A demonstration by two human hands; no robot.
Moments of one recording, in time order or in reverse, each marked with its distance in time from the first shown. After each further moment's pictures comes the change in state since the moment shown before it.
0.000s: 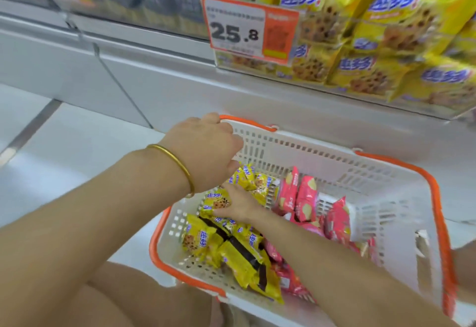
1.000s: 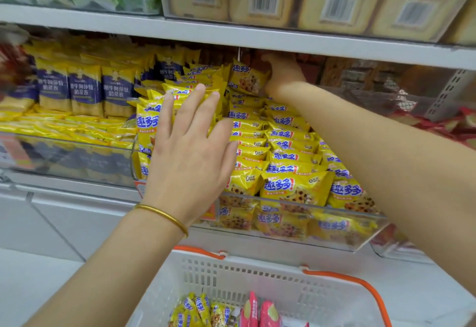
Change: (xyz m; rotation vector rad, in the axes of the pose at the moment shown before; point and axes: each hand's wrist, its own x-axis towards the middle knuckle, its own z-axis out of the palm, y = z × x) left_hand 0.094 -0.024 -0.116 -0.130 1.003 -0.215; right_hand -0.095 -0.130 -0.463 -0.369 1.113 -0.056
